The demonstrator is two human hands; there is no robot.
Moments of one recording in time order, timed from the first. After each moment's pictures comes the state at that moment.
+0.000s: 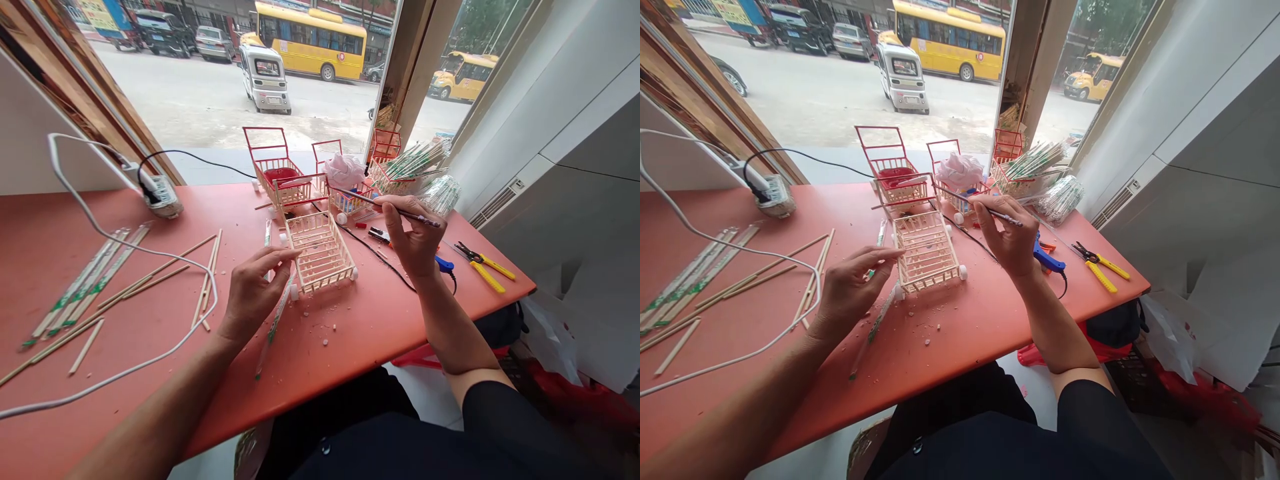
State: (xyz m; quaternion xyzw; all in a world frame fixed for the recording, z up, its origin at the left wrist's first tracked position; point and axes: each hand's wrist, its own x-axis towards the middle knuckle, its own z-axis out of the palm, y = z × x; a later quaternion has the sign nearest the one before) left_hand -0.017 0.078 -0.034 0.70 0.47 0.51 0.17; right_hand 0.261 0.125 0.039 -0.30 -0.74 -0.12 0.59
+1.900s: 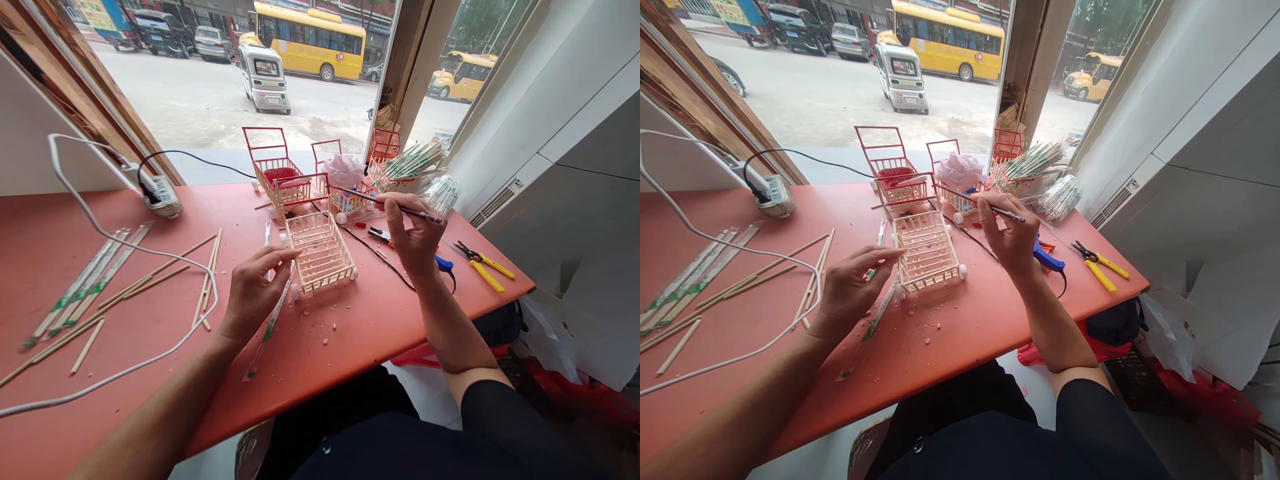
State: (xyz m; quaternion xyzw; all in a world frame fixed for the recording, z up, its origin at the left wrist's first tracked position) left_hand -0.016 0.077 -0.031 0.69 0.49 0.50 0.18; right_hand 0.258 0.122 0.042 -0.34 -0.72 -0.12 0.59
